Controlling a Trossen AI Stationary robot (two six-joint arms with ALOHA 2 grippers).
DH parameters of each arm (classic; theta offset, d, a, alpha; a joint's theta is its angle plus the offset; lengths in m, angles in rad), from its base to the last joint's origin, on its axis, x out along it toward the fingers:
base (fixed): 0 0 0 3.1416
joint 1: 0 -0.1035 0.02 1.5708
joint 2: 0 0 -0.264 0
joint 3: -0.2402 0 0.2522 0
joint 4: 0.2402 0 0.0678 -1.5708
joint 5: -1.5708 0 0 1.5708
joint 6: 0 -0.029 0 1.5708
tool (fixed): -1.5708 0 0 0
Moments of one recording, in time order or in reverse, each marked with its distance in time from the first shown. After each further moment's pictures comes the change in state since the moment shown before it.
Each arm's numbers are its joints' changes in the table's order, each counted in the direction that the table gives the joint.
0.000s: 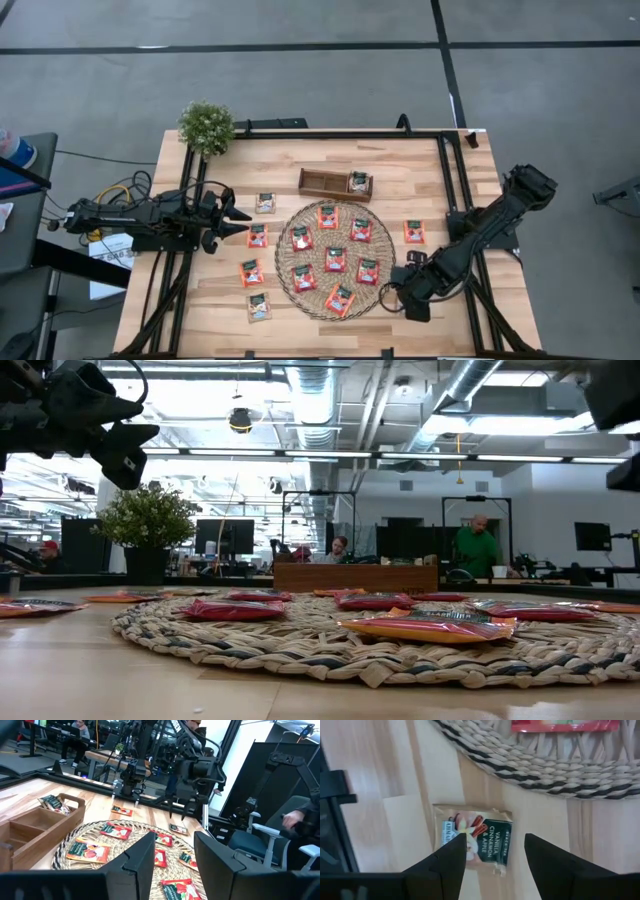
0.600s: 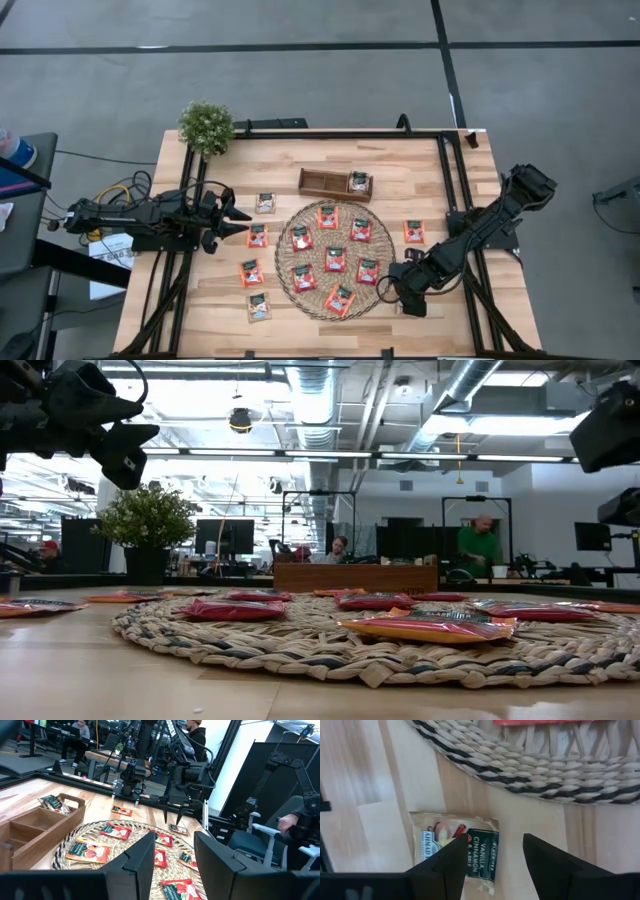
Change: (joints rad) left arm 0.000 0.000 0.000 0.000 0.000 0.000; right arm 0.043 0.000 0.108 -0.128 -0.027 0.024
